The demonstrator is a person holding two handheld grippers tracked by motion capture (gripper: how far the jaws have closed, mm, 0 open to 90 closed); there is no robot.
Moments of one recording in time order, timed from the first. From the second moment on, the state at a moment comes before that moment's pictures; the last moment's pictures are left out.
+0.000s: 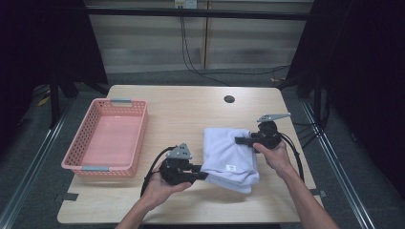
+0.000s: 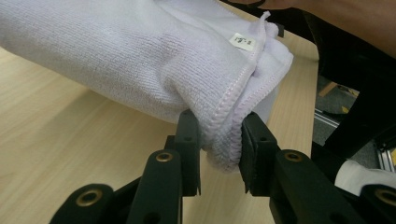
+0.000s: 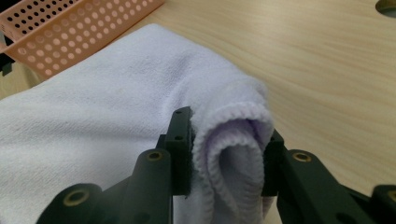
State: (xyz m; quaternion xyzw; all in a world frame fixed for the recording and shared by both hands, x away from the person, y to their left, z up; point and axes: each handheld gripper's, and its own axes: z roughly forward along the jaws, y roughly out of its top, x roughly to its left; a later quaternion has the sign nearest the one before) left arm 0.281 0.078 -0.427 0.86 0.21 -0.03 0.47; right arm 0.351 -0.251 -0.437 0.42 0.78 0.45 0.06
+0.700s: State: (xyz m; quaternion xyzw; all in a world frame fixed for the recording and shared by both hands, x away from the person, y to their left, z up) left arm 0.297 0.107 -0.406 0.84 0.23 0.00 0.49; right arm 0.386 -0.222 -0.411 0.40 0.79 0.46 0.06
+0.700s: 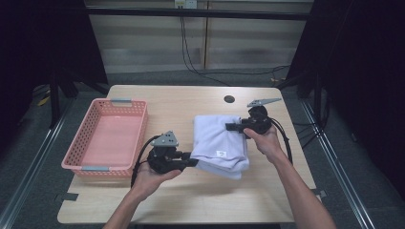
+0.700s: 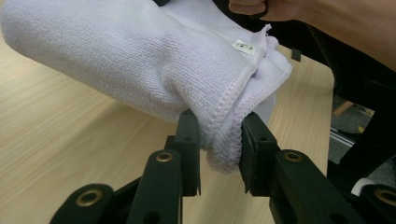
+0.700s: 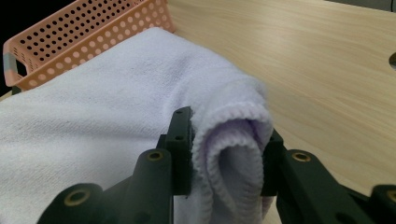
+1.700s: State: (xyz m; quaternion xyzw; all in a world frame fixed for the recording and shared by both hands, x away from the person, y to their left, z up) left arm 0.303 0.193 -0.380 0.80 0.30 0.04 0.52; right arm 0.435 -0.131 -0.371 0.35 0.81 0.48 0.04
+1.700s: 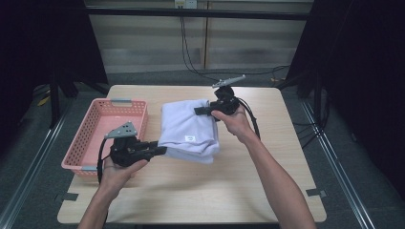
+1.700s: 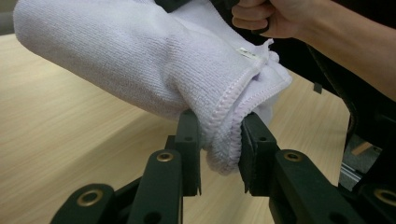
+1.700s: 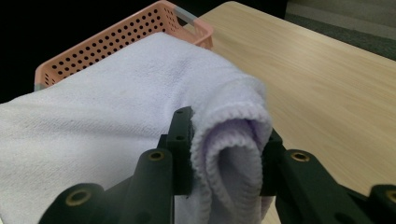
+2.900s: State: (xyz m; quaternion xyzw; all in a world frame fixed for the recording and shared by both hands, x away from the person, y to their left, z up) left arm 0.301 0.292 -0.363 0.76 0.37 0.10 0.53; right arm 0.469 -0.017 -0.347 0.32 0.82 0.48 0.01
